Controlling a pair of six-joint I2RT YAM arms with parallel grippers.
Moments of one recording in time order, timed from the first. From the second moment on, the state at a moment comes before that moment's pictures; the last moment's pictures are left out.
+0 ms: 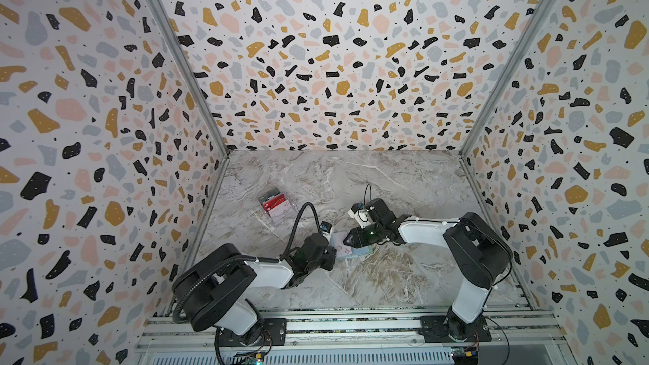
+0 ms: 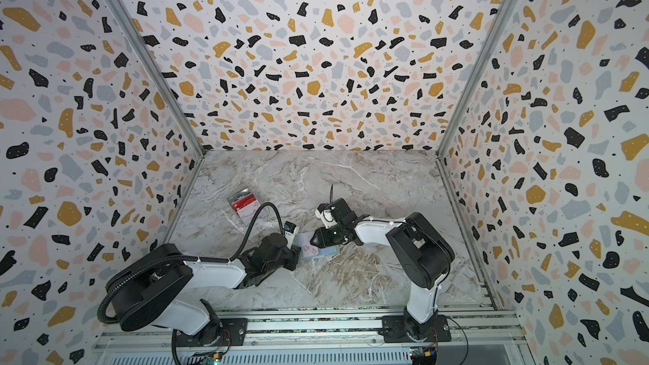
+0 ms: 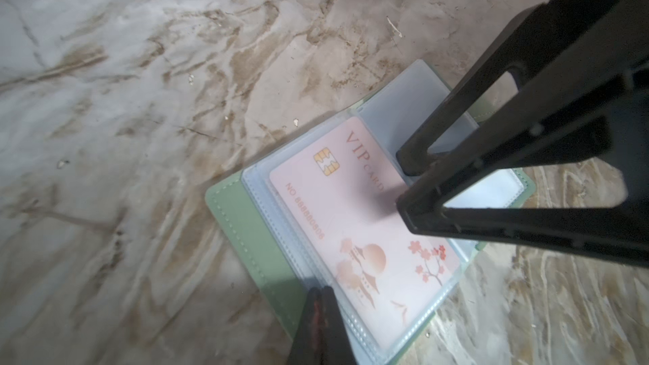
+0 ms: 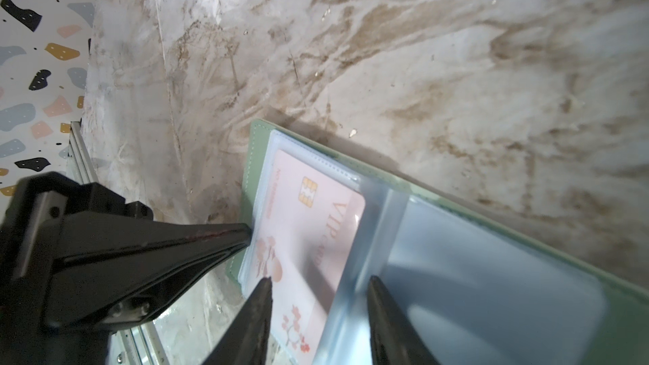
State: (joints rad) left arm -0.81 1.49 0.39 0.39 -0.07 -0.39; right arm 0.69 1.80 0.93 -0.08 -0.51 0.38
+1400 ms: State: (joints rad) left arm -0.81 1.52 0.37 0.46 -0.07 -0.43; right arm 0.61 1.82 0.81 0.24 -0.90 0.59
